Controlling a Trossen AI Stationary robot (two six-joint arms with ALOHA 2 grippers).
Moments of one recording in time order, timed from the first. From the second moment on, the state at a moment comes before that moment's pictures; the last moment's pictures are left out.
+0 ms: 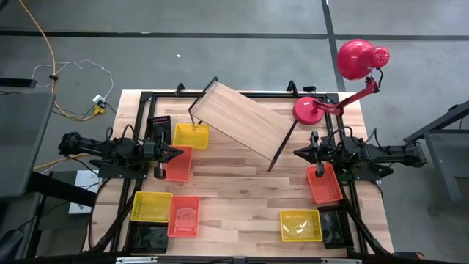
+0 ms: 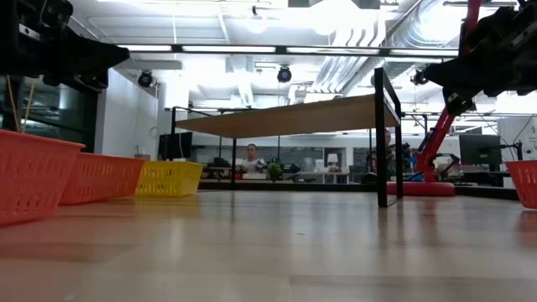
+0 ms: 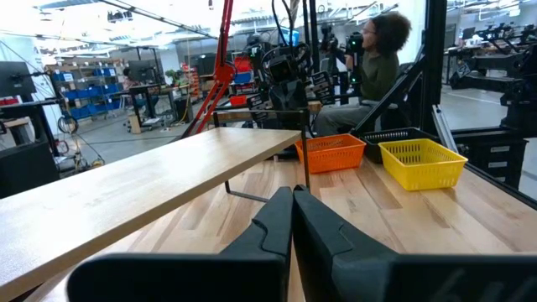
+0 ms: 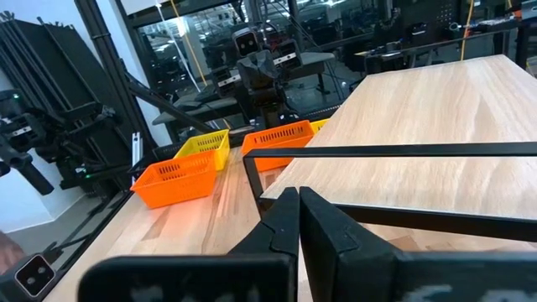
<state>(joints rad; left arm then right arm) -0.10 0.01 0.01 0.05 -0.28 0.13 0.04 0.03 0.02 0.01 0.06 0.23</state>
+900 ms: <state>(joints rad) -0.10 0.01 0.01 0.05 -0.28 0.13 0.04 0.03 0.02 0.04 0.11 0.23</state>
